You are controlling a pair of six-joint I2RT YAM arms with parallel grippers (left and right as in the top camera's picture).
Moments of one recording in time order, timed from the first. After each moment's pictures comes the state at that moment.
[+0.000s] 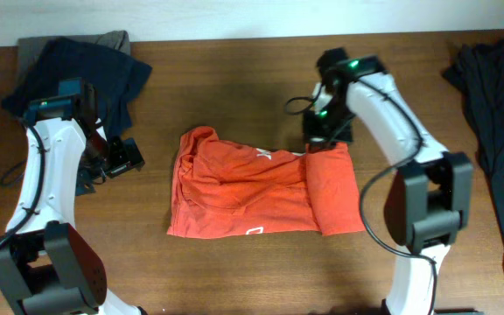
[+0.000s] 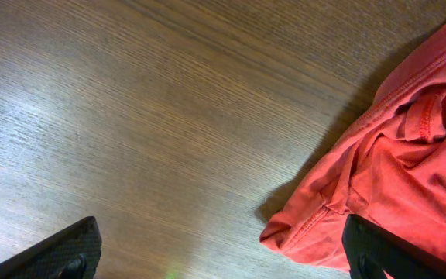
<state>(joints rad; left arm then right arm) 0.16 1.78 1.51 -1.31 -0.02 -0.31 0.21 2.11 1.85 -1.35 -0.32 0.27</state>
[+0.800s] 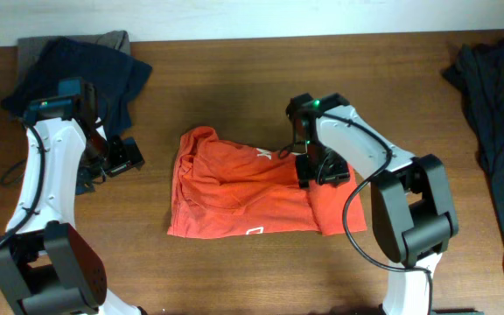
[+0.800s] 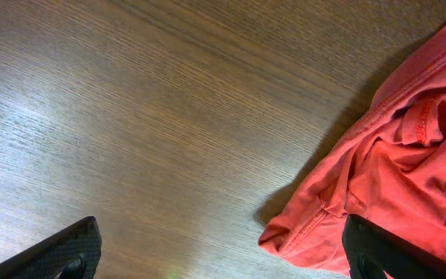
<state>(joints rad) 0.16 1.78 1.51 -1.30 -0.02 -0.31 0.38 2.06 1.53 -1.27 0.06 0.31</state>
